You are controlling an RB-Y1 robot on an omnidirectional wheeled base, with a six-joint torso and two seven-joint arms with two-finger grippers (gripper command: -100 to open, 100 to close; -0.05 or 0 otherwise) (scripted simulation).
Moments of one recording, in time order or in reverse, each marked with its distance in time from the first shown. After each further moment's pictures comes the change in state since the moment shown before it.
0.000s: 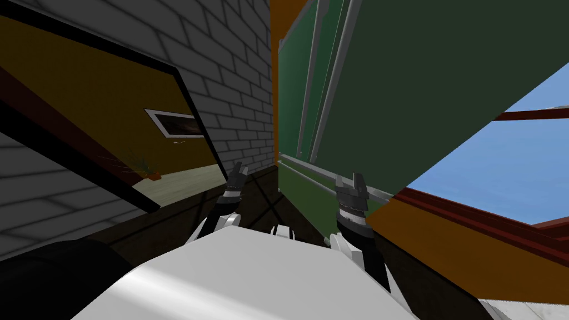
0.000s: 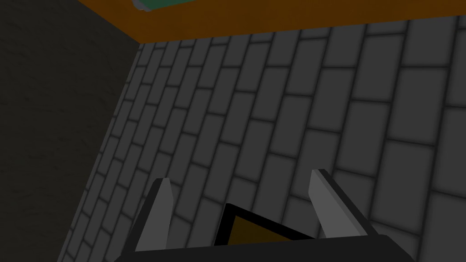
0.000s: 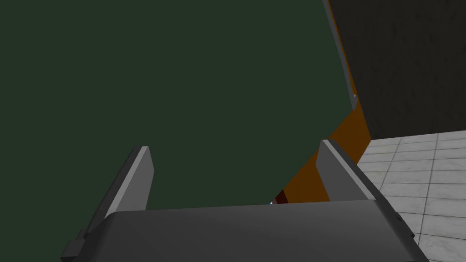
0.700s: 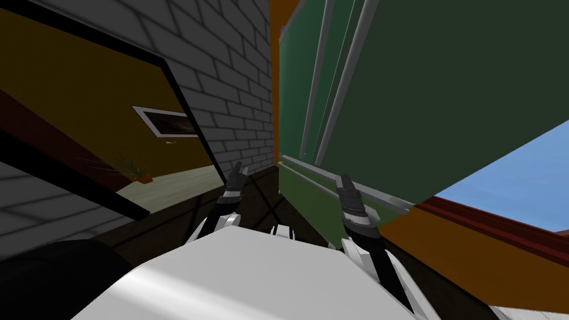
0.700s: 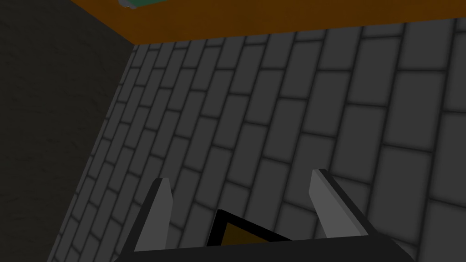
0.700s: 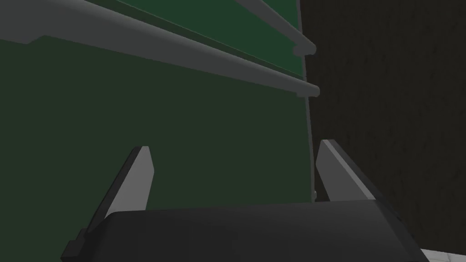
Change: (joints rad) left arm 0.000 0.000 0.000 0.000 0.000 0.000 0.000; right arm -0.006 -0.177 -0.076 0.024 0.133 0.004 0.102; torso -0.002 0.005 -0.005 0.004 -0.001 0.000
